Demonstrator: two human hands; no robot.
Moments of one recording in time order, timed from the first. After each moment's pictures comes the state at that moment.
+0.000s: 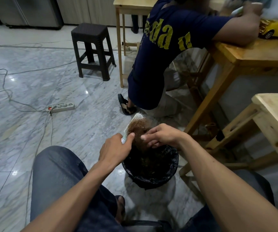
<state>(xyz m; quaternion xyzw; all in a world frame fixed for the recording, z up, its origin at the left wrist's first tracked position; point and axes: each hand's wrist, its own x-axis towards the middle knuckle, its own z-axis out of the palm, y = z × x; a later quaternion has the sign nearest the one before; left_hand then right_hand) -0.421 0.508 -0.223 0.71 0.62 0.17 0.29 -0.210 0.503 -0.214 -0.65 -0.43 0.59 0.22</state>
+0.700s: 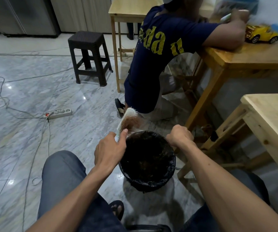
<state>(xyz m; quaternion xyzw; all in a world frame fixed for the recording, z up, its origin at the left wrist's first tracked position) -0.418 0.506 -0.216 0.68 0.65 0.24 0.23 -0.181 0.484 -0.211 -0.89 -0.39 0.22 0.05</state>
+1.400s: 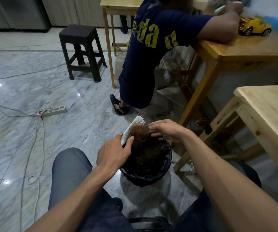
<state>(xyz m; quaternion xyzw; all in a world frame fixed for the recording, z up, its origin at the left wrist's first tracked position) -0.408 0.486 -0.231 0.76 0.60 0.16 0.19 -0.179 0.483 -0.207 -0.71 -0.37 0.54 0.26</state>
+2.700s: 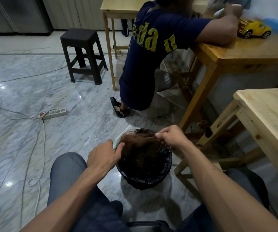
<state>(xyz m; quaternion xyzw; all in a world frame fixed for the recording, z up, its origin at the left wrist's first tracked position) -0.430 0.507 -0.247 0.77 0.61 0.09 0.16 -0.169 0.472 -0.232 -0.79 -0.38 0.40 0.27</state>
